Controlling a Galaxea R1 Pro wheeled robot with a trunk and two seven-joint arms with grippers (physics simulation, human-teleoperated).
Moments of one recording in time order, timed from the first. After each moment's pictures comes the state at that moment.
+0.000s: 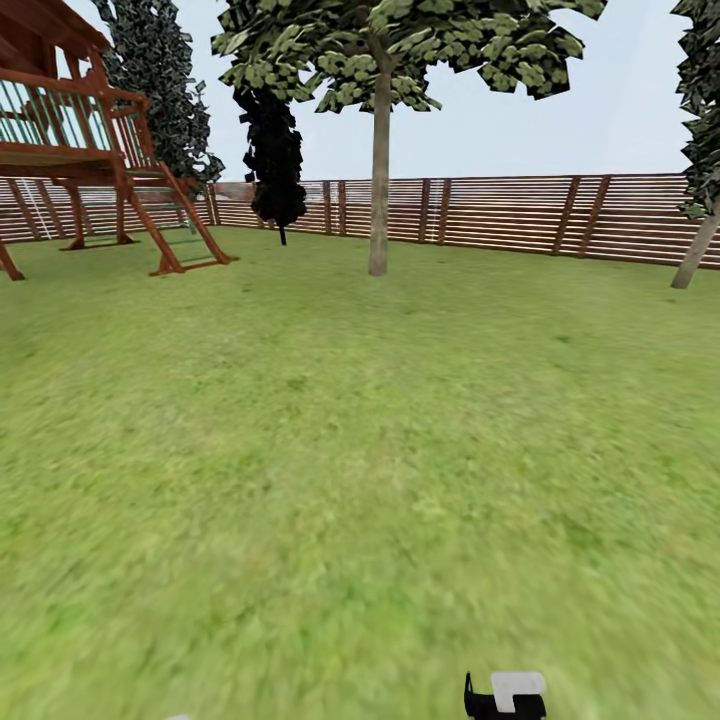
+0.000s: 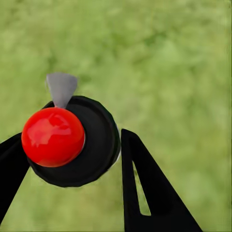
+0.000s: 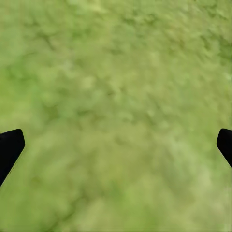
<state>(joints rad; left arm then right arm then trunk) -0.33 0.14 -0.24 -0.04 0.39 -0.49 0.03 -0.41 0.05 -0.03 -0.03 0.25 -0.56 -0.38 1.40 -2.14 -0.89</state>
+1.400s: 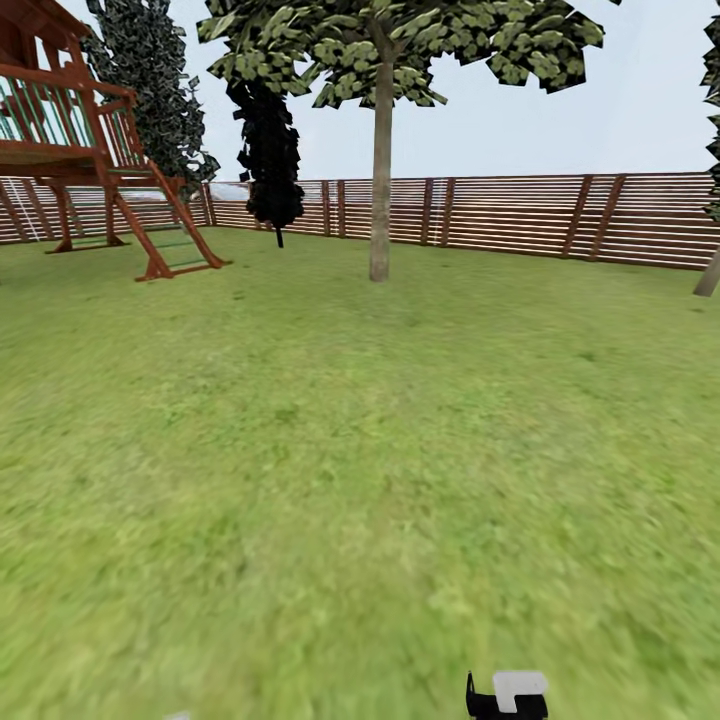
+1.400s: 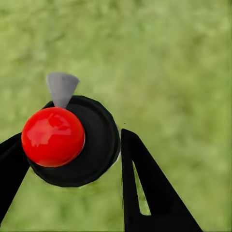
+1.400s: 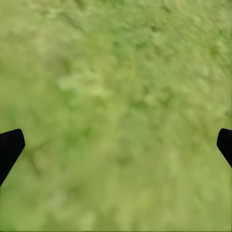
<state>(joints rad) -0.33 0.14 -0.24 -0.04 0.39 -0.49 0.03 -0.41 0.05 -0.03 -0.03 0.25 -0.56 -0.38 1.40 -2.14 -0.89</state>
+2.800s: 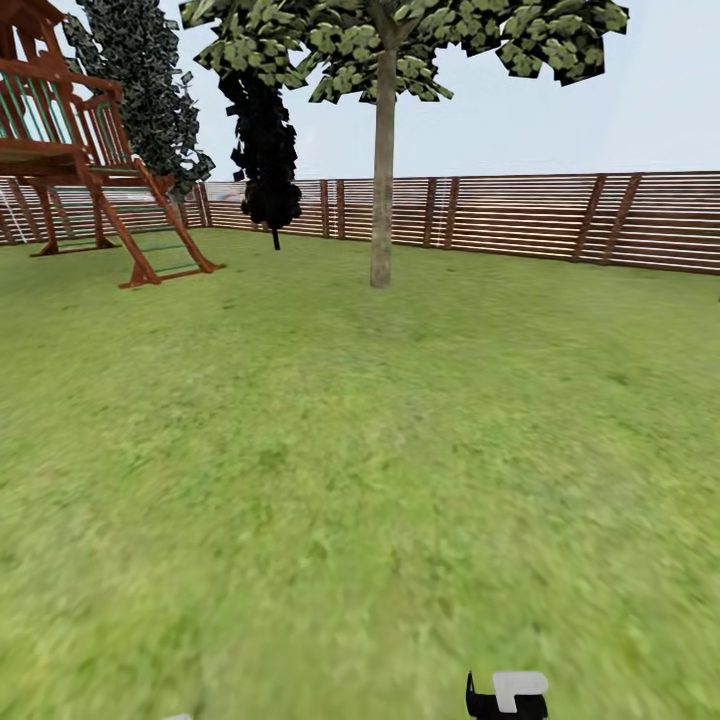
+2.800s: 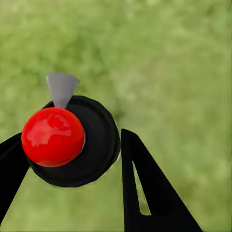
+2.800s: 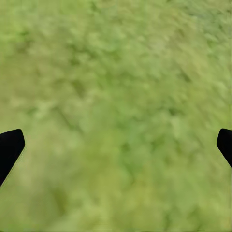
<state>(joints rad) -0.33 0.13 -0.24 -0.04 0.39 -0.49 0.03 -0.41 0.05 -0.03 -0.03 0.25 -0.56 -0.38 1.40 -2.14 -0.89</state>
